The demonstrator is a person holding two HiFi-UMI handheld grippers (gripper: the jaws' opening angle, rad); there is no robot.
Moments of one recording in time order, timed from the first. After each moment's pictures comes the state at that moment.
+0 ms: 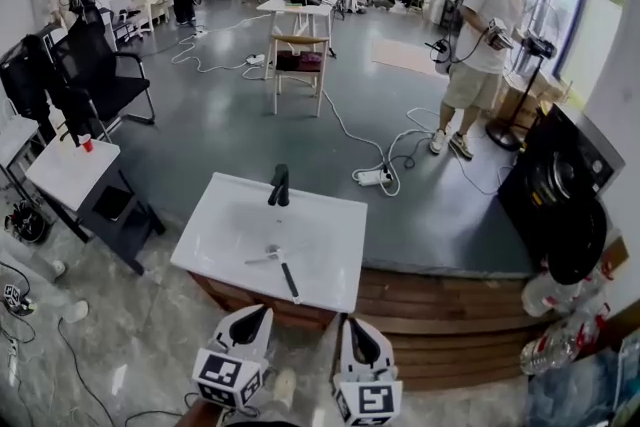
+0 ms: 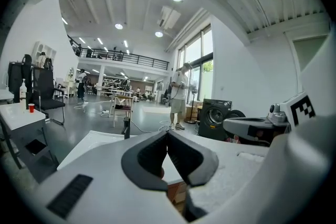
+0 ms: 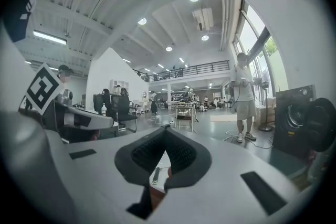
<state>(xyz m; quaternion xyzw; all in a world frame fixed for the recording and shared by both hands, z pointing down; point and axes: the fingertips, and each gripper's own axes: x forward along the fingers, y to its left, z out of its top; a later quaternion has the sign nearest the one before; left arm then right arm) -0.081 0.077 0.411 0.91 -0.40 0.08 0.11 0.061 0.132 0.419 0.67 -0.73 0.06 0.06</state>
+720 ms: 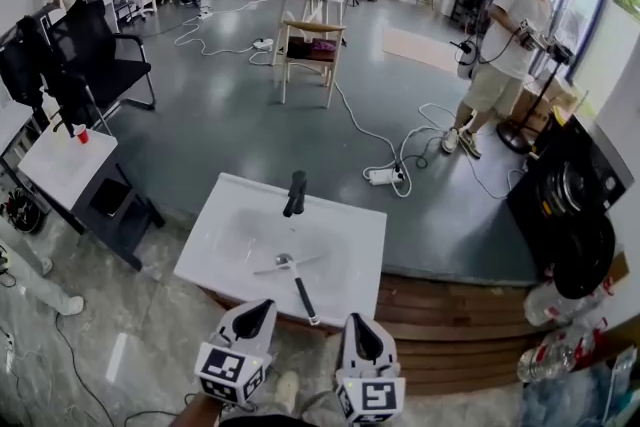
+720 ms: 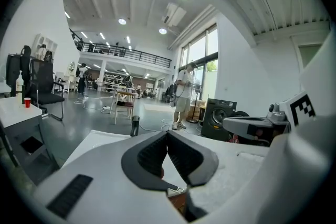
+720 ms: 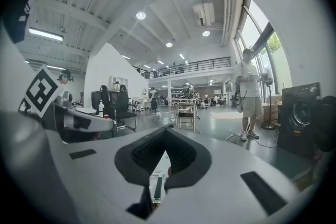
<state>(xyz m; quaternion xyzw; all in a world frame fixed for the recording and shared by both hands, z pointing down) -0.109 -0.024 0.438 0.91 -0.39 0.08 0.13 0.033 0.027 0.436 0.67 -0.74 0.06 0.05</state>
